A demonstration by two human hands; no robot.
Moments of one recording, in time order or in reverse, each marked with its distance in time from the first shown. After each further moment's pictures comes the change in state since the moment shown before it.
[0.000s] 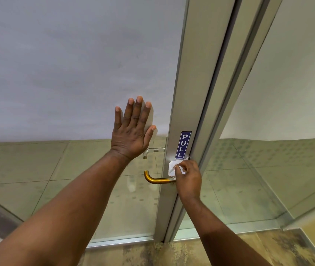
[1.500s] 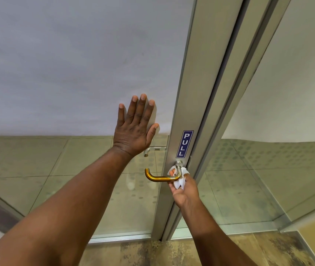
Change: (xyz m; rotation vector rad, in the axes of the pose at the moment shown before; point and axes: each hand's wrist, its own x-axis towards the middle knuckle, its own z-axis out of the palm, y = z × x) left_hand 0.000 -0.002 0.010 0.044 0.017 -0.002; right_hand -0.010 0.002 0.001 1.203 -0.032 1.075
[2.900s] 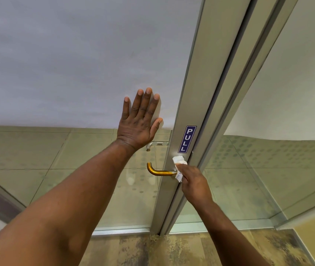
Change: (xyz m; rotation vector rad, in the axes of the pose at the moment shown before) left_hand 0.001 0.000 -0.007 -0.023 -0.052 -0.017; right_hand -0.030 -0.031 -0.027 -1.828 -0.253 -1.099
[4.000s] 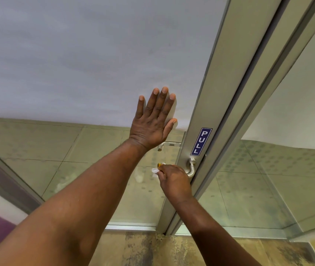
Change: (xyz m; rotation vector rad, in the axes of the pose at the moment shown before) left_hand -0.003 -0.001 0.008 -0.019 0.051 0.007; right_hand 0.023 -0.072 0.056 -0.038 0.058 -0.262
